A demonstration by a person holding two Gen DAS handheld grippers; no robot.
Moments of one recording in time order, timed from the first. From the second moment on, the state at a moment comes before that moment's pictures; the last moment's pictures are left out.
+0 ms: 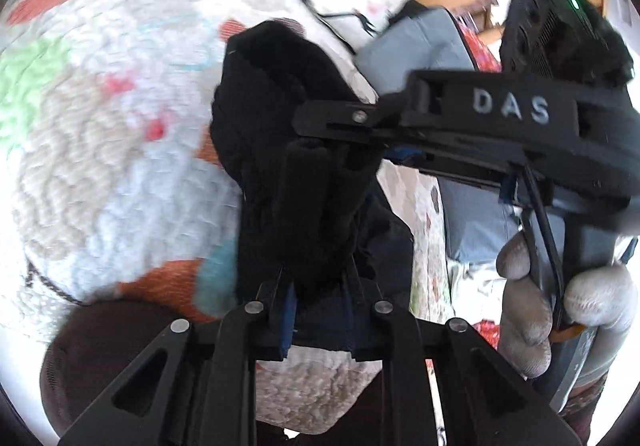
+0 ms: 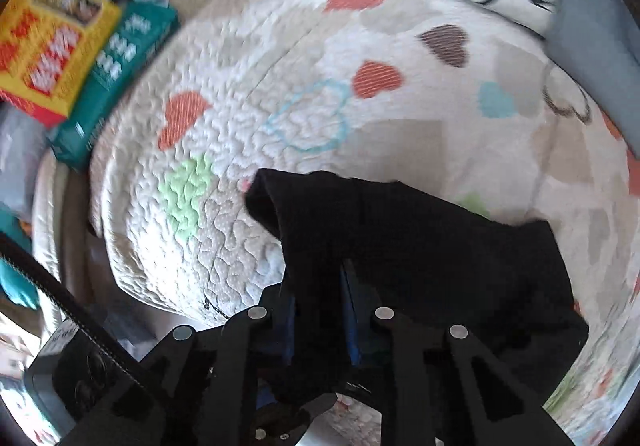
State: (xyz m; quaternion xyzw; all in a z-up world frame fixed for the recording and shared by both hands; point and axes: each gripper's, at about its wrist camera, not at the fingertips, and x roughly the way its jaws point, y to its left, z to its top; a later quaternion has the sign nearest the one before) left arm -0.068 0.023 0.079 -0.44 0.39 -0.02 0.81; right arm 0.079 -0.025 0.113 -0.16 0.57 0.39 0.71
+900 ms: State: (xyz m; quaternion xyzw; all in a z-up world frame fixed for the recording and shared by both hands) left arm -0.001 -0.161 0.102 -0.27 0.49 -0.19 0.81; right arm 0.165 -0.340 0.030 0.15 0.59 0.22 0.76
